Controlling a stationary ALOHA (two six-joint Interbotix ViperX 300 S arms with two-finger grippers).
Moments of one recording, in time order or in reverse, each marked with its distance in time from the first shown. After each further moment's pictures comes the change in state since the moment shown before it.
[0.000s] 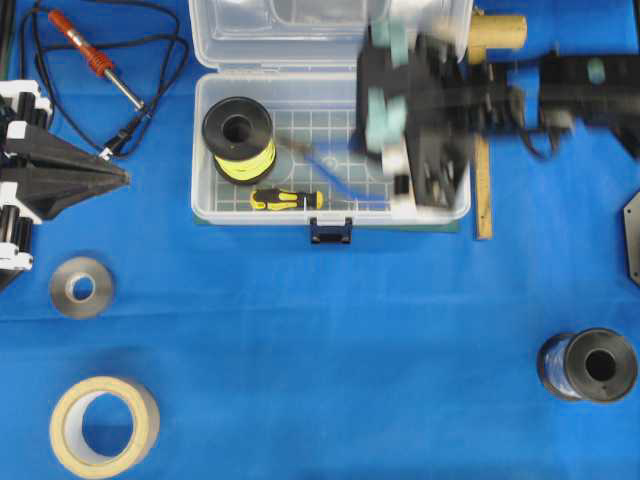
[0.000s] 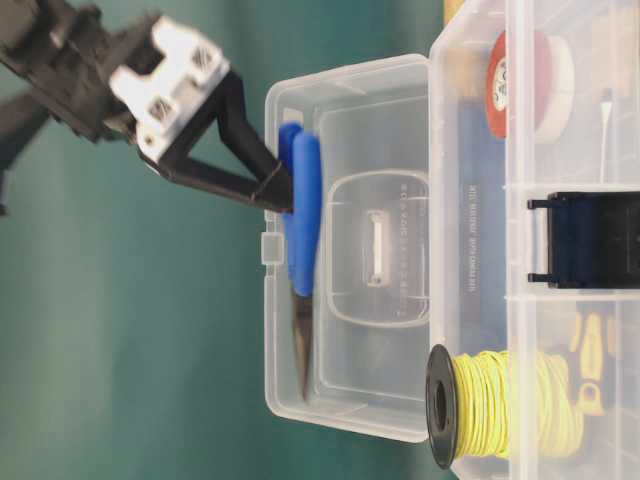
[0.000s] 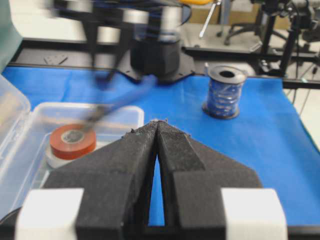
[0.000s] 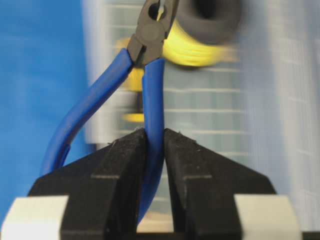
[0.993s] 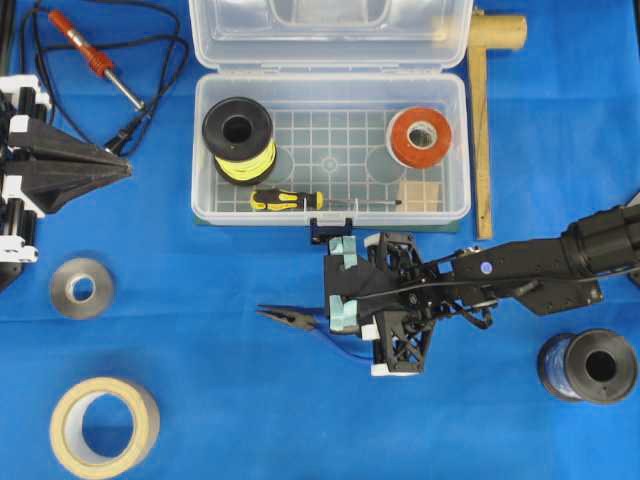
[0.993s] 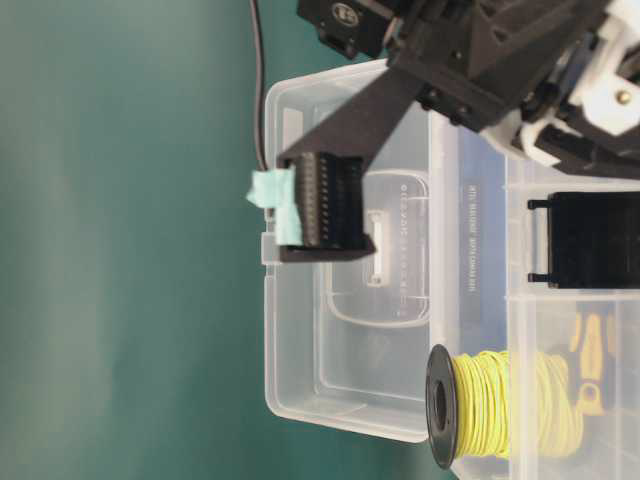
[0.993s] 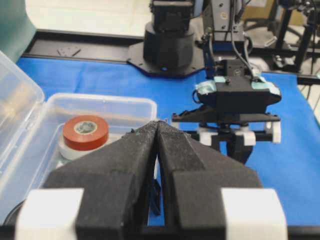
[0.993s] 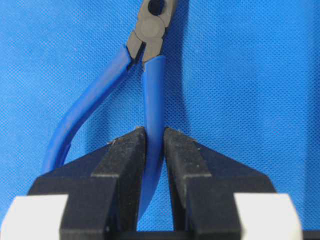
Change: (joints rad) left arm 0.032 0.000 0.012 -0.002 0.011 -0.002; right arm 0.267 0.373 0.127 0.005 -0.348 0.334
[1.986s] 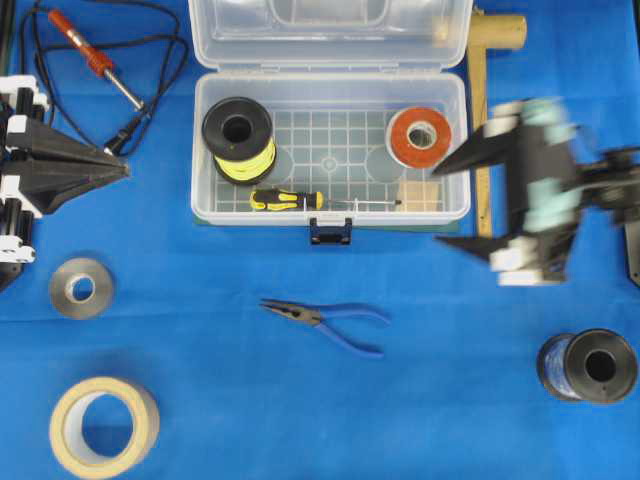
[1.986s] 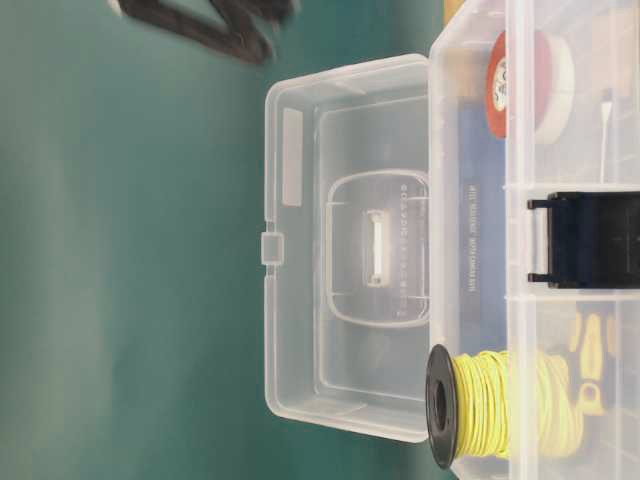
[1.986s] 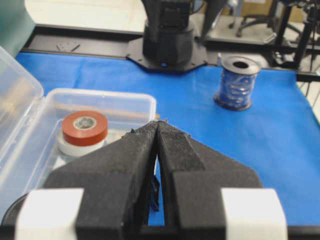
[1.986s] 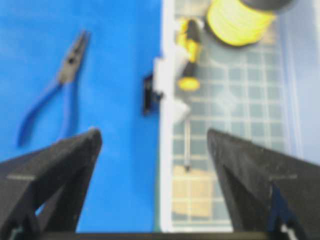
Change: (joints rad) left arm -0.002 -0.014 0.000 0.000 0.023 -0.008; right arm -0.114 -0.762 0.219 -0.261 0.244 0.006
